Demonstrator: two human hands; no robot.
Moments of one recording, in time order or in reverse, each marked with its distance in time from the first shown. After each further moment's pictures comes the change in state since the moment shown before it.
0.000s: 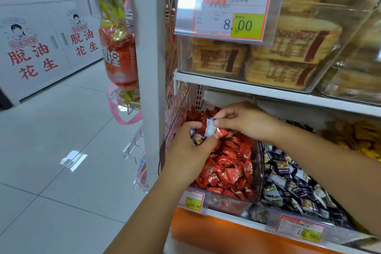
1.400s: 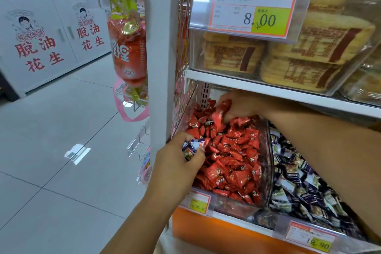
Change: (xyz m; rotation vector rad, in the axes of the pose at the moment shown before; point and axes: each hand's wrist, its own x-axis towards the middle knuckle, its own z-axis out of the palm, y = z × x) left_hand -0.016 -0.023 -0.023 0.113 0.115 0.101; right_hand 0.071 0.001 -0.014 -0.479 -0.171 0.135
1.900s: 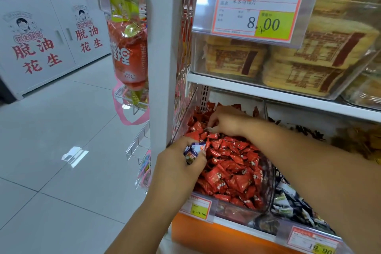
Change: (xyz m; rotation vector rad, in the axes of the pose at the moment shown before) left_hand 0.003 0.002 0.000 0.006 -0.014 -0.001; right_hand 0.014 -0.006 0.041 -0.271 0.033 -0.058
